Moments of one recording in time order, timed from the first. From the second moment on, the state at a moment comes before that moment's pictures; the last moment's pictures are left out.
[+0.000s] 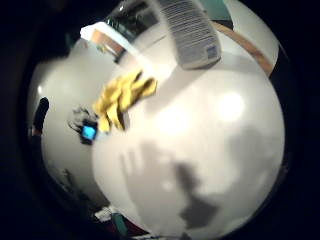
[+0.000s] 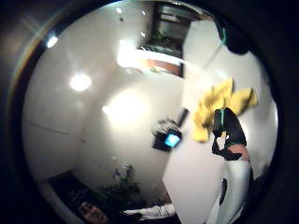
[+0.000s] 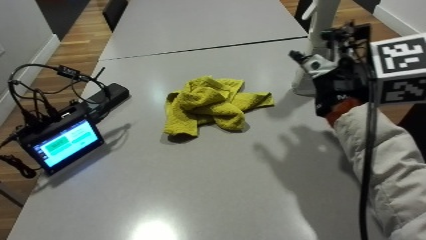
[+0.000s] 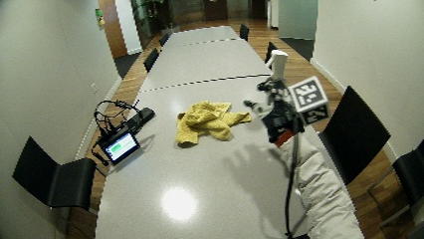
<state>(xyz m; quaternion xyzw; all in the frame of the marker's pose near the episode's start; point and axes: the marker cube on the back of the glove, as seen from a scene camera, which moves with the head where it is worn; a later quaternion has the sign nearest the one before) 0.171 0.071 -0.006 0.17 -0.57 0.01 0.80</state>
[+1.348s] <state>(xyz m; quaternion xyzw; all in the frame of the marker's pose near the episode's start) 0.278 0.006 -0.057 0.30 -0.25 0.13 0.91</state>
